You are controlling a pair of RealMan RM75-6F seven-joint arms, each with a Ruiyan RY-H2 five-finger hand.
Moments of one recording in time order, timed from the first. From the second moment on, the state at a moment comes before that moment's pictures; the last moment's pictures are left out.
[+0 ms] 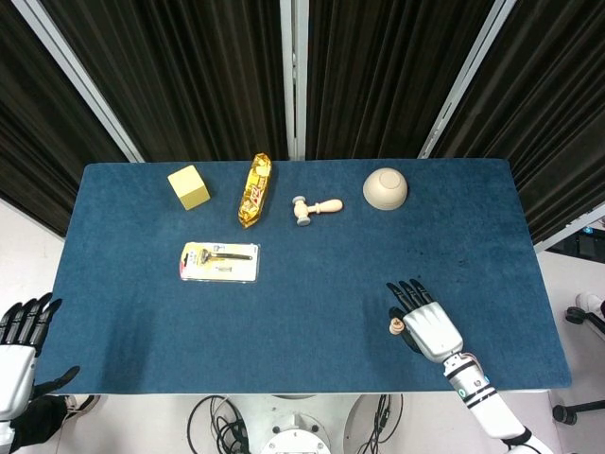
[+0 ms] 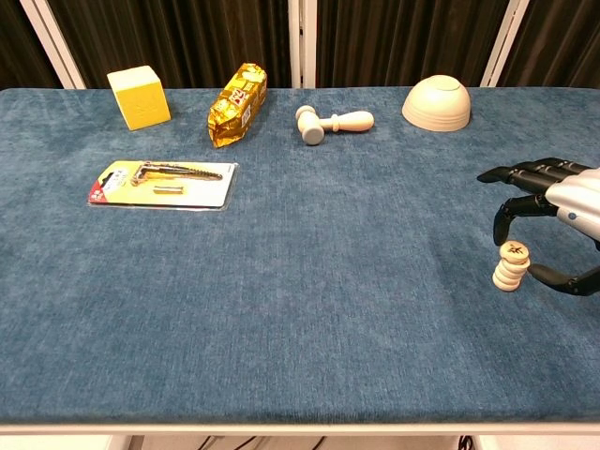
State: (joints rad) left arm 0.05 -1.07 0.04 -1.68 1.68 1.65 0.02; right arm 0.36 -1.40 -0.04 -1.58 -1.53 1.17 -0.37
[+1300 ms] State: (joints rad) left arm 0.05 -1.07 0.04 -1.67 1.68 1.65 0.02; right arm 0.33 -1.36 -0.03 -1.62 -1.57 1.26 -0.34
